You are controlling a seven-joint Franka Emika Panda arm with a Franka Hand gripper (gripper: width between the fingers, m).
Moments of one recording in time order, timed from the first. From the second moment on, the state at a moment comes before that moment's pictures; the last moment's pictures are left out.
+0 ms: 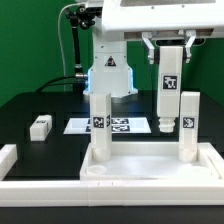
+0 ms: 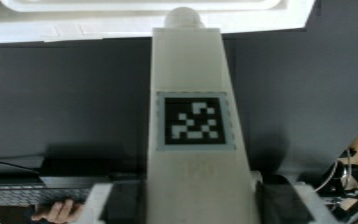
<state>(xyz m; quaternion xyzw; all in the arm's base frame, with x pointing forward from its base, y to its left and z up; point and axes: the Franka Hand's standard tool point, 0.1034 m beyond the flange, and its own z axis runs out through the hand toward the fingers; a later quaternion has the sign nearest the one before) 0.610 0.056 0.194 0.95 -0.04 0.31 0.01</state>
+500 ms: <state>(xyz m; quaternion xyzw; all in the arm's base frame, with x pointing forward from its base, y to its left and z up) 0.625 0.093 0.167 0.95 -0.05 0.31 0.00</state>
